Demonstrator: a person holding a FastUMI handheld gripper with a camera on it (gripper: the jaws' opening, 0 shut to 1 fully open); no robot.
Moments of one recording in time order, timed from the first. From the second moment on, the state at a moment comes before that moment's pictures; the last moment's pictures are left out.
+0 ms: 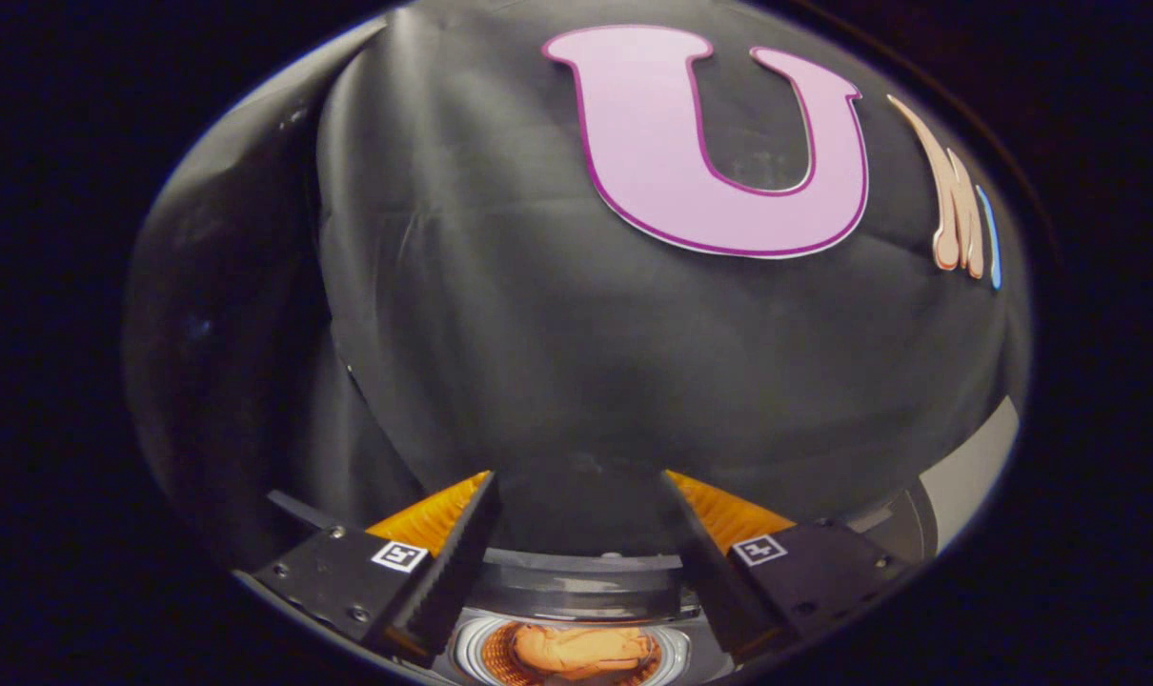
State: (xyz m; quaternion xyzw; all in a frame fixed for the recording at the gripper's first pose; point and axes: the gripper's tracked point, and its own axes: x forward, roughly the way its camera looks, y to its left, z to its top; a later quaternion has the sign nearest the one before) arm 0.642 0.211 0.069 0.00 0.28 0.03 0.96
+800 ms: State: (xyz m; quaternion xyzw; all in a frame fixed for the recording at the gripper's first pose) arm 0.648 0.210 0.061 0.00 0.28 0.05 0.96
